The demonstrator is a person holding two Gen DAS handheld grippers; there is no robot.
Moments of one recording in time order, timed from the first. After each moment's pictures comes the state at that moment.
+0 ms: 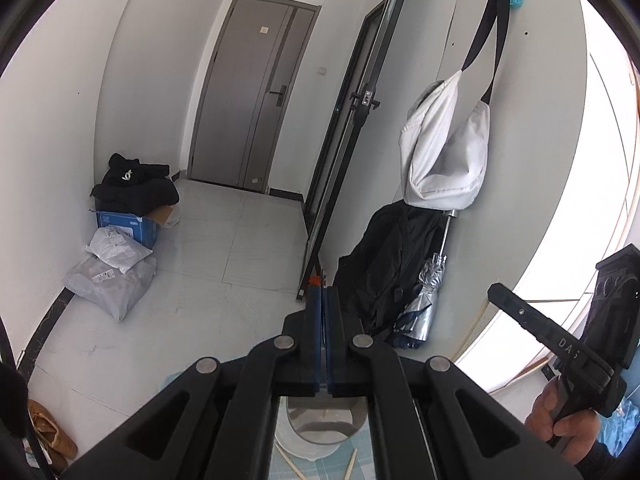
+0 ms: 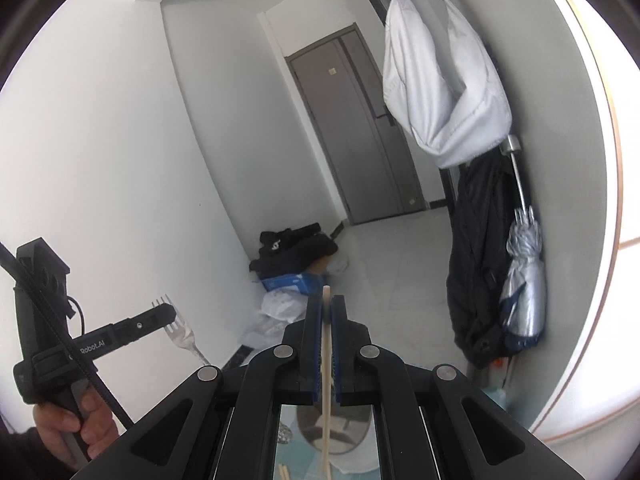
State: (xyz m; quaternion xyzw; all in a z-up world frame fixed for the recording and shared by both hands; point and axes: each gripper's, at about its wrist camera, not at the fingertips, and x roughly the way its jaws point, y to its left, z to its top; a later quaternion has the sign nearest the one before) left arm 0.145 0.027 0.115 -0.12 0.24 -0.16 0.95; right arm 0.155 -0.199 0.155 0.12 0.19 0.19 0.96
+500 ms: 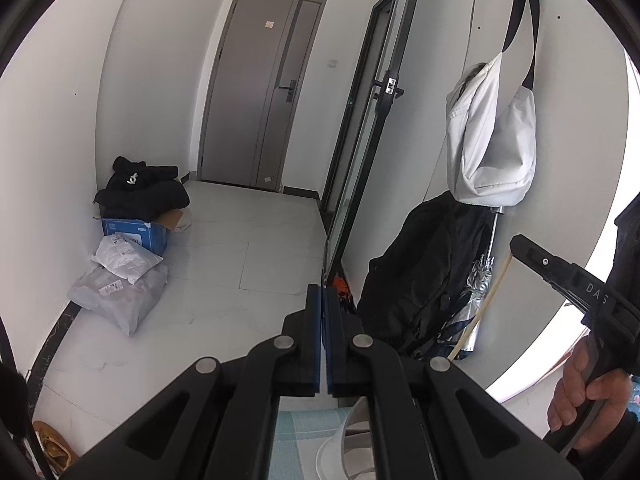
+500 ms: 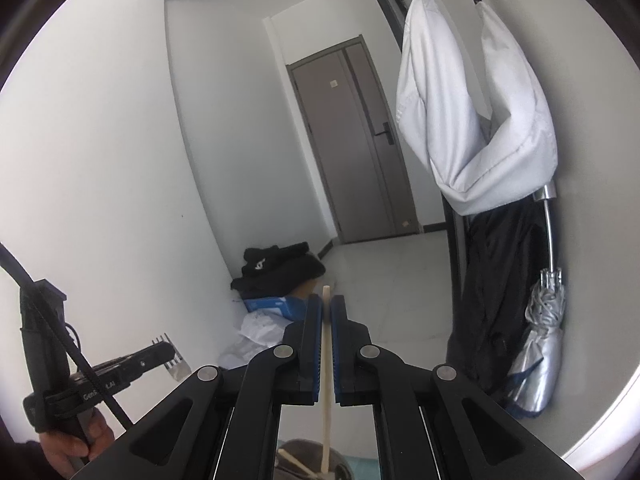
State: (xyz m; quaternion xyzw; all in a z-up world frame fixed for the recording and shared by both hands) left arm 0.204 0.038 0.075 -0.09 0.25 -0.15 0.95; right arm 0.249 -0.175 0.152 0.11 0.17 0.17 0.96
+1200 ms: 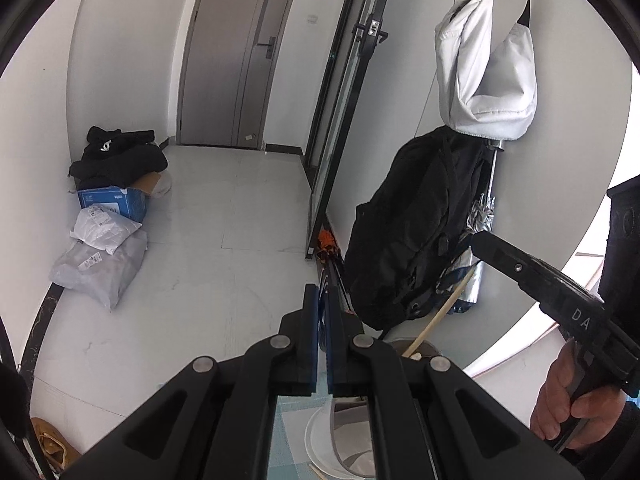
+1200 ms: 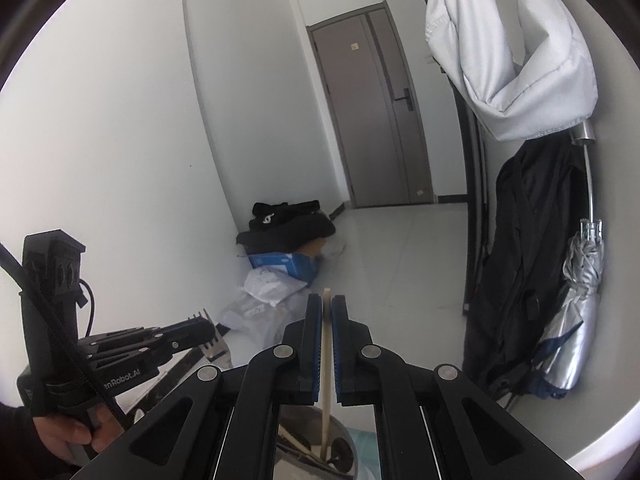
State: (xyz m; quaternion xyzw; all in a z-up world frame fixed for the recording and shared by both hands) left arm 0.225 0.011 0.034 -0.07 0.32 -0.18 0.93; right arm 0.259 -0.149 0.088 0.06 0.23 0.20 0.95
